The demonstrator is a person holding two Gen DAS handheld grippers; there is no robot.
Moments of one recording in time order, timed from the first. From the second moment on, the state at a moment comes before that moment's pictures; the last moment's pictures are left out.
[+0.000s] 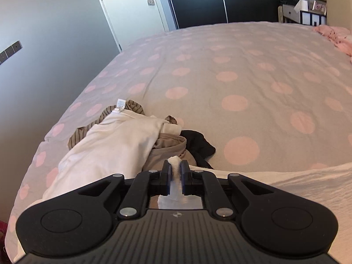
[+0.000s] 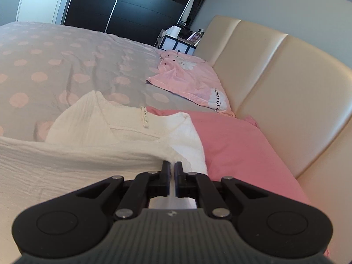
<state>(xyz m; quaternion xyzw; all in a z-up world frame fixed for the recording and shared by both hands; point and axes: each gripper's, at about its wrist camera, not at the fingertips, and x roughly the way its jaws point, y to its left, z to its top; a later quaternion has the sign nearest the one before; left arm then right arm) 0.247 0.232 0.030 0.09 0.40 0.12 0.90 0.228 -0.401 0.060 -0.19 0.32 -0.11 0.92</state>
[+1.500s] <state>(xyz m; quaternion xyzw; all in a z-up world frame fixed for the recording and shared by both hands) -0.056 0.056 -0.008 0.24 0.44 -0.33 0.80 -0.015 -0.466 0.025 -0.06 0.42 -0.05 0.90</state>
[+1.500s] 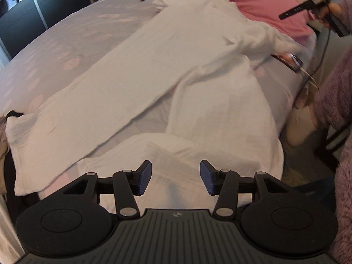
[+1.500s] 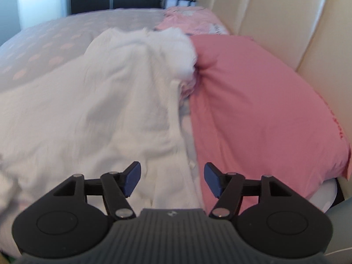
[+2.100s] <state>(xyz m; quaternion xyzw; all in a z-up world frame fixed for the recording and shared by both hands) -0.162 -0.033 -0.094 0.50 0.31 -0.53 0.61 -0.049 -0.502 0.005 -0.09 0.43 -0.10 0.89</state>
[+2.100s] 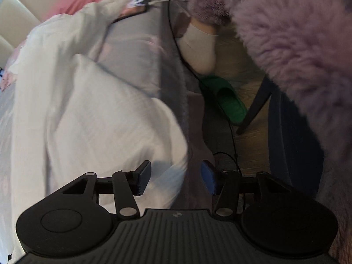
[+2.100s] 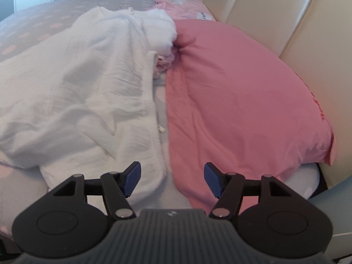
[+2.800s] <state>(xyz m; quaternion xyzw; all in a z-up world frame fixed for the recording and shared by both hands) -0.040 0.073 0.058 0.19 0.32 -0.28 0.88 -0.094 -0.439 -0.072 -0.46 0.39 0.14 0.79</state>
